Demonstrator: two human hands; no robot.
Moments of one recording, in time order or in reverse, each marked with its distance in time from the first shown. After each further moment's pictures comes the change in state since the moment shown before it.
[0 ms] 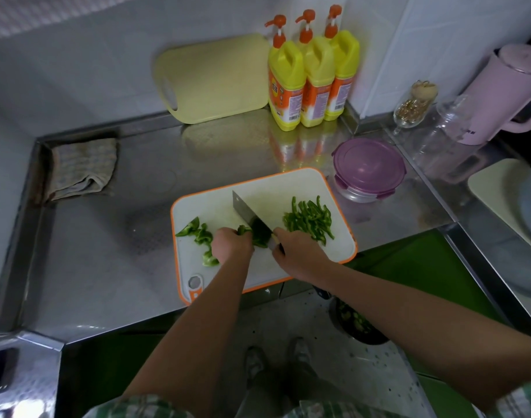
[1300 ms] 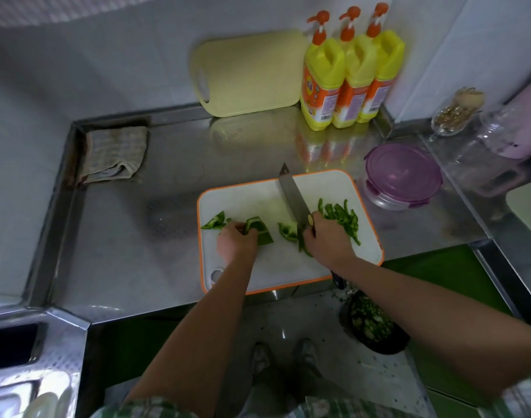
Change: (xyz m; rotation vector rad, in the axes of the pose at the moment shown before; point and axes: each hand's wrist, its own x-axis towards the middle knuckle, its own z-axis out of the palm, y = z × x) left_hand 0.006 -0.015 -0.039 -0.072 0.064 0.081; right_hand 0.028 0.010 0.004 0.030 0.168 0.148
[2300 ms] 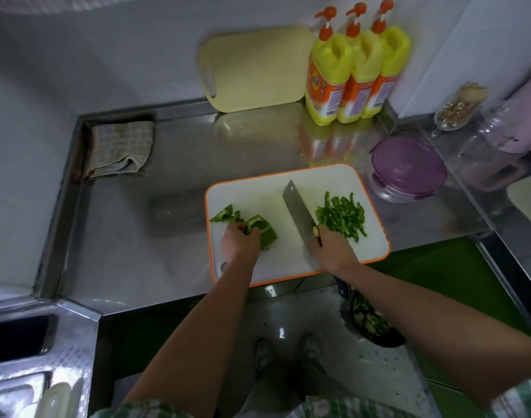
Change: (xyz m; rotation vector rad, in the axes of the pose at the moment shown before) left_hand -0.004 -0.024 -0.013 -0.146 -0.055 -0.051; right_hand -0.025 0.002 0.023 0.067 -0.159 0.147
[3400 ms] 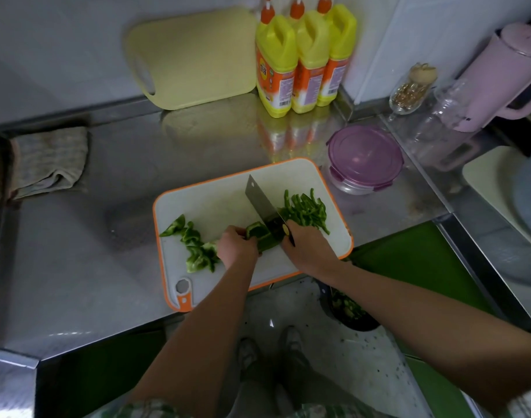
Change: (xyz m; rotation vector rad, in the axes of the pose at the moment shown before) left_hand 0.008 0.008 0.092 0.167 -0.077 0.013; right_hand 0.002 0.019 -0.028 -0.006 0.047 -0.106
